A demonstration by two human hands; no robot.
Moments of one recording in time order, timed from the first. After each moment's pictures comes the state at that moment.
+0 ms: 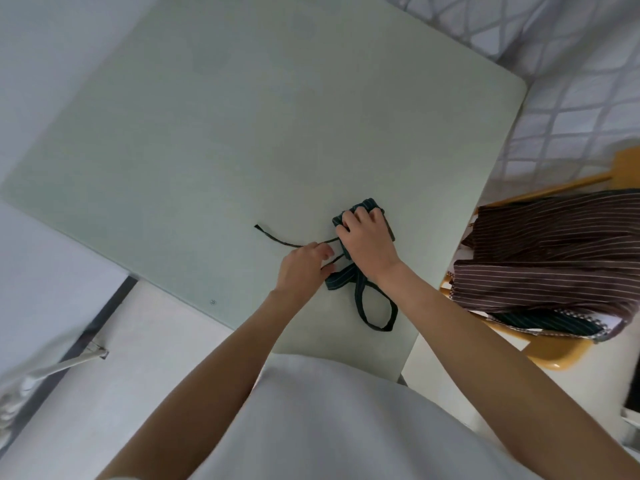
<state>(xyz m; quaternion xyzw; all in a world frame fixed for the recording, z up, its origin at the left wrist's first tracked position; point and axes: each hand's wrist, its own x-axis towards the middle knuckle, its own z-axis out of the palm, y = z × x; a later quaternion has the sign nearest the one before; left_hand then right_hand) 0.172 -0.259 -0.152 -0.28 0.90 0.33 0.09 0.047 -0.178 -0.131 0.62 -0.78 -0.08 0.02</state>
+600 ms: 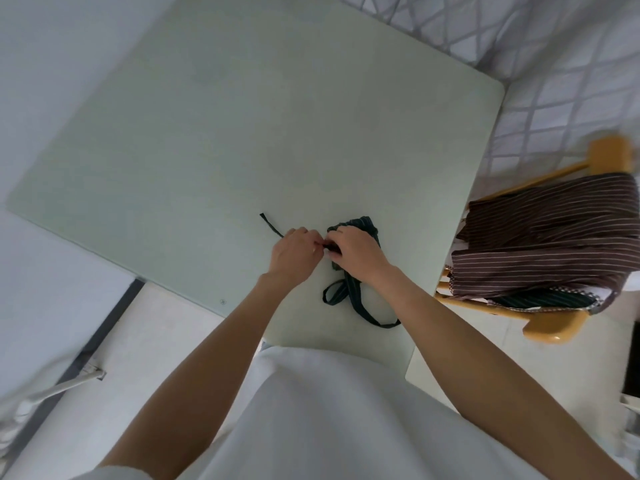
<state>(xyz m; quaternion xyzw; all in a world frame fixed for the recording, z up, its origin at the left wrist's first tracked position) 0.182 -0.289 -0.144 -0.26 0.92 0.30 0.08 0.080 -0.181 -0.136 0.49 -0.83 0.11 -0.22</state>
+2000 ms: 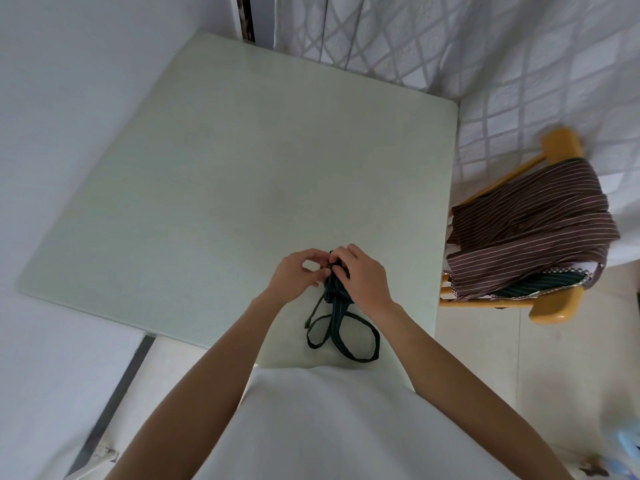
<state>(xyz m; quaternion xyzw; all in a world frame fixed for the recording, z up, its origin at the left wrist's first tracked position) 0.187 -0.320 -0.131 -0.20 0.75 0.63 0.07 0.118 -0.173 -0.124 0.36 -0.90 0.25 -0.06</state>
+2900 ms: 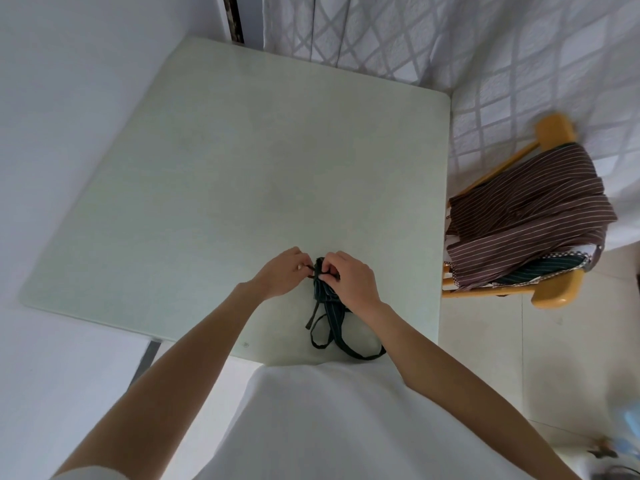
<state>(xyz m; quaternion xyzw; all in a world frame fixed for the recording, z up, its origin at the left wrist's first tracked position) 0.188 -0.354 -0.140 -0.09 0.90 0.38 0.18 0.138 -0.185 -0.136 0.32 -0.90 0.26 -0.13</state>
